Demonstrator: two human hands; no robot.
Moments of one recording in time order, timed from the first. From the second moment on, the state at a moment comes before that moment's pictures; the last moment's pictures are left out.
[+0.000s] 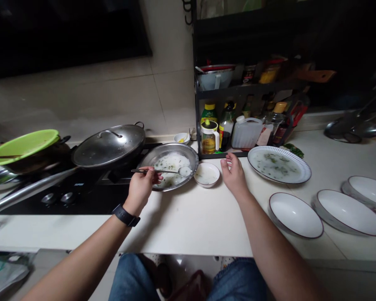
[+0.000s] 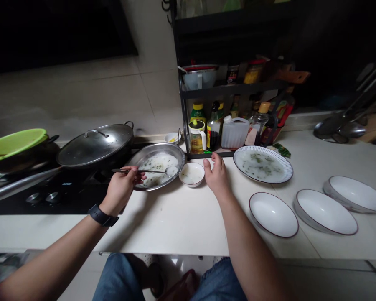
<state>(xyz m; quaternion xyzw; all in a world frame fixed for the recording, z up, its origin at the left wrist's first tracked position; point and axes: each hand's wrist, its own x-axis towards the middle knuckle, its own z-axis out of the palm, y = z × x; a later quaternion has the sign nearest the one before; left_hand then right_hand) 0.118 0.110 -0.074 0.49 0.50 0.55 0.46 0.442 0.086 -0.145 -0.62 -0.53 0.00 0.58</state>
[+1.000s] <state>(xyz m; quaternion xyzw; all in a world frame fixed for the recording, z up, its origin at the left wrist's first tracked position) 0.163 0.086 -0.024 0.53 0.45 0.53 0.50 0.443 0.086 -0.145 -0.61 -0.53 -0.02 0.59</state>
